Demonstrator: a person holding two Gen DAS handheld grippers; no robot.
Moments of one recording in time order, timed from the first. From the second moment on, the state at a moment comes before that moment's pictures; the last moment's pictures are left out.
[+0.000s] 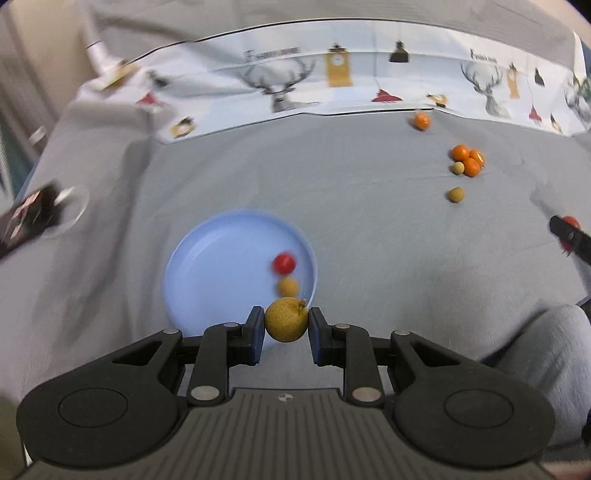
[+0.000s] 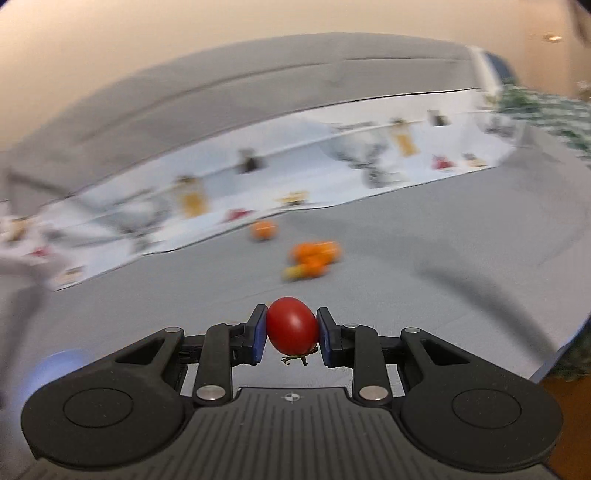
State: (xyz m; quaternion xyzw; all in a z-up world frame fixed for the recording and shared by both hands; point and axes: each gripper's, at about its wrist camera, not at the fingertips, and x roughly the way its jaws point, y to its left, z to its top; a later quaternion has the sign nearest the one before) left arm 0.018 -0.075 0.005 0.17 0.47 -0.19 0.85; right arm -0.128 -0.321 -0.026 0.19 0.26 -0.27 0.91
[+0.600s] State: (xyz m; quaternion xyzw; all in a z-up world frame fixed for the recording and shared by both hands) left arm -0.063 0.048 0.032 0.04 0.42 -0.17 0.89; right arm -0.141 -0.127 0.034 0.08 0.33 -0.02 0.94
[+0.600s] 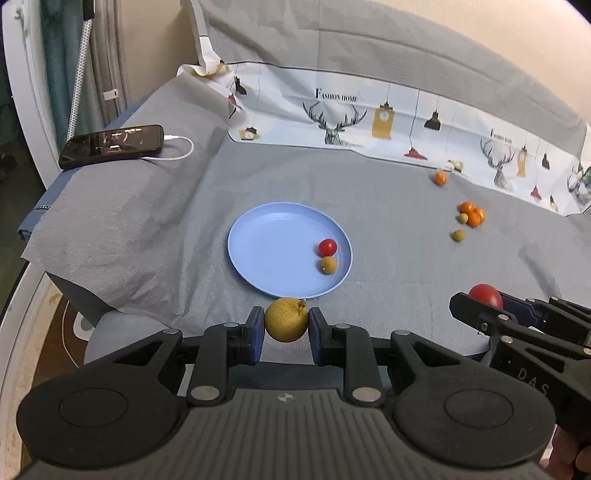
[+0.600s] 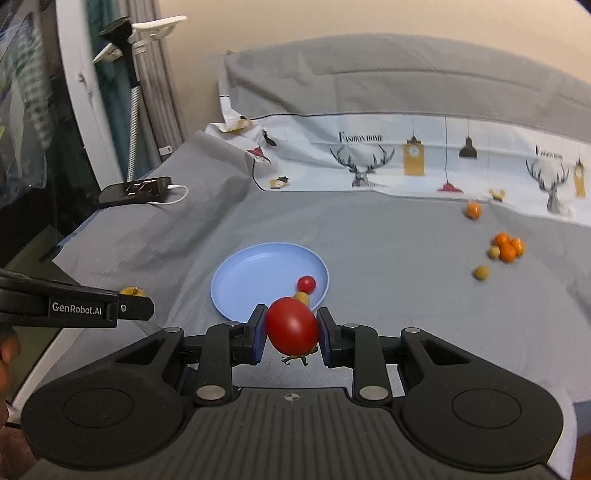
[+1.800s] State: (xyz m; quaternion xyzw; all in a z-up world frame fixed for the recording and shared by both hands) left arm -0.047 0.054 0.015 0.03 0.43 -0.18 0.88; right arm -0.130 -0.120 0.025 0.07 0.35 -0.04 0.93
